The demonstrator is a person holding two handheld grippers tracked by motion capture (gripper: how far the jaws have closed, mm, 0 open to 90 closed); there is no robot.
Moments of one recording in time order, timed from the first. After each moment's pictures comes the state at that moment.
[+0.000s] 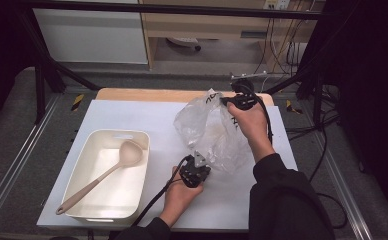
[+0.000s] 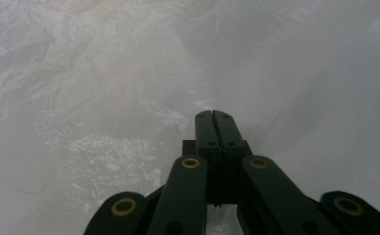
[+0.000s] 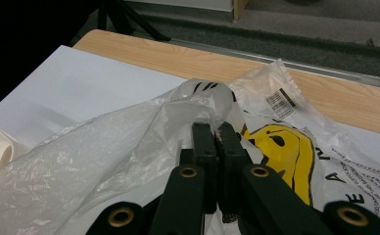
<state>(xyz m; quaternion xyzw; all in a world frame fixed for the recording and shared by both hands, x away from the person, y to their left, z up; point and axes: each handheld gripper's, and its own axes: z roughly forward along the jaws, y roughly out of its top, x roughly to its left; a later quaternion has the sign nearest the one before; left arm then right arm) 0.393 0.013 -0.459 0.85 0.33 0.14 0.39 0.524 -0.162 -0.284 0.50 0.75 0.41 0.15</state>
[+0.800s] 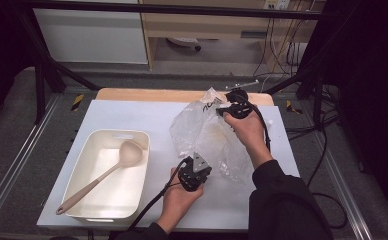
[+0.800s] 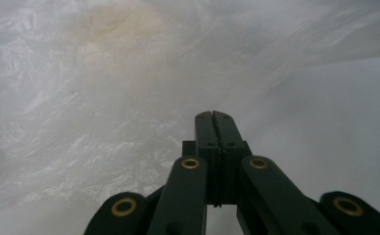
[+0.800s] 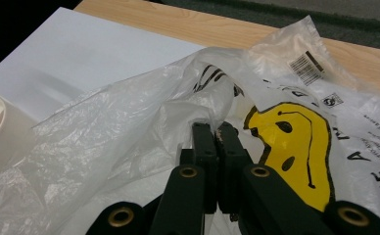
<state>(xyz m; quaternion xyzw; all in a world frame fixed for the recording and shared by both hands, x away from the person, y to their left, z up) 0.369 0.018 -0.433 0.83 0.32 0.16 0.43 0.518 -0.154 -0.311 0.49 0.77 0.38 0.13</state>
